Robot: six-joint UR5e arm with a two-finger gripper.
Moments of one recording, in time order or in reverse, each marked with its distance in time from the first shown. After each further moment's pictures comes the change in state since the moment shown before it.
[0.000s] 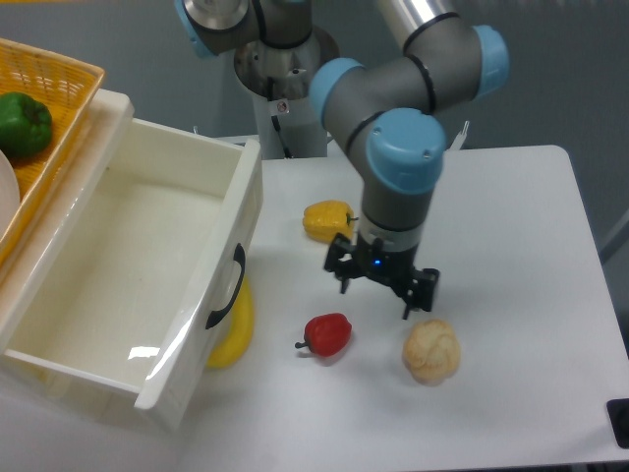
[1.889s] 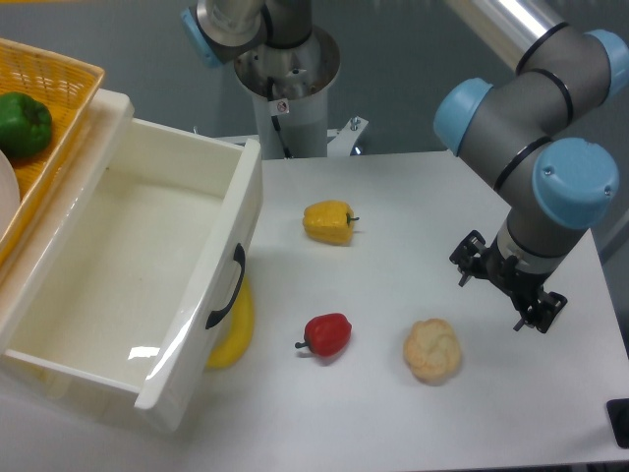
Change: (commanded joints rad) arm 0.092 -0.201 0.308 -0.255 0.060 0.171
